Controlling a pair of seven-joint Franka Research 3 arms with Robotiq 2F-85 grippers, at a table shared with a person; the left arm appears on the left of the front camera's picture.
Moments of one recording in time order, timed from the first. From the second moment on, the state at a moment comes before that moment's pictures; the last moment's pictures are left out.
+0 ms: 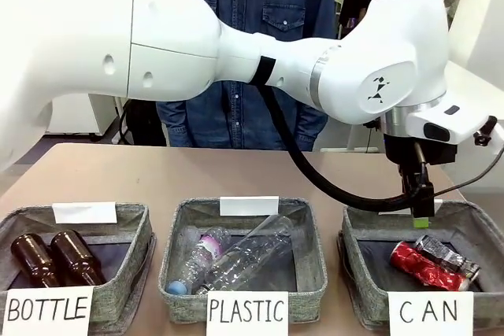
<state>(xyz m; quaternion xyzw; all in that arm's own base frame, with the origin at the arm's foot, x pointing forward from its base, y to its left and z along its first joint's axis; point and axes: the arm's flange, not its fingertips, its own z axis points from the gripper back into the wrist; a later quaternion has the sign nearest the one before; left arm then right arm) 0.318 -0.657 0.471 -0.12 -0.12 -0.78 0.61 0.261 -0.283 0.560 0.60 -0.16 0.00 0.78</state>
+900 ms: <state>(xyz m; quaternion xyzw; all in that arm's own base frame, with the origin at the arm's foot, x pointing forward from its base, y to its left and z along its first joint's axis) 0.367 -0.445 0.590 -0.22 0.10 -0.59 0.77 0.281 -0.203 0.553 0.58 -0.07 0.14 0.80</state>
